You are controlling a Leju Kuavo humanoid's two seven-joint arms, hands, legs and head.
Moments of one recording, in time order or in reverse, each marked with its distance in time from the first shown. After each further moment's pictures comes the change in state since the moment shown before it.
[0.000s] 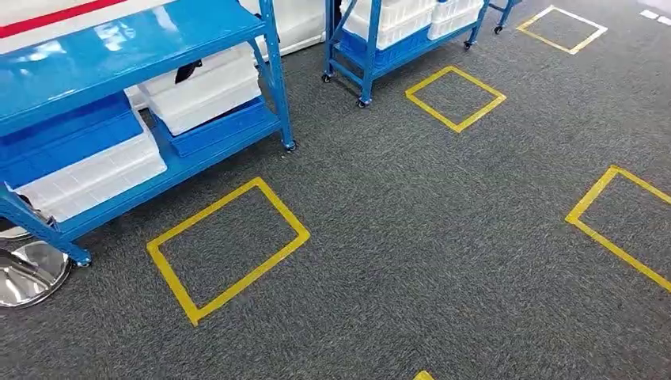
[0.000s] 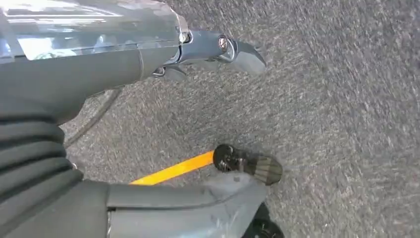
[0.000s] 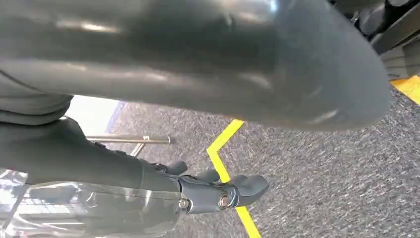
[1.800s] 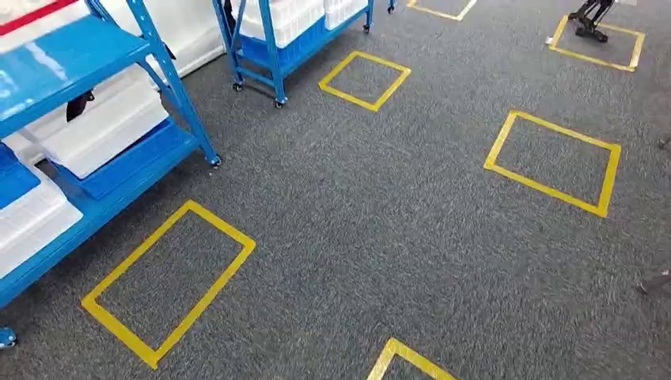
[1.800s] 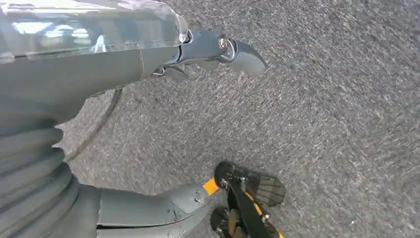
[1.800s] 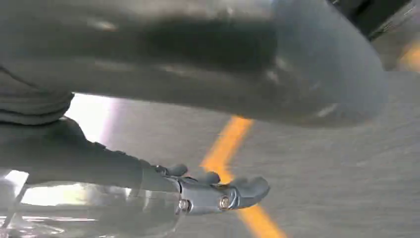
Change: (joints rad) left arm -0.107 0.004 0.250 0.110 -0.234 -0.056 -0.146; right arm -0.123 -0.590 1.168 0.136 -1.049 -0.697 -0.080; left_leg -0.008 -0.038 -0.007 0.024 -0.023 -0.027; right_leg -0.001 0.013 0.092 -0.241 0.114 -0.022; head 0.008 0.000
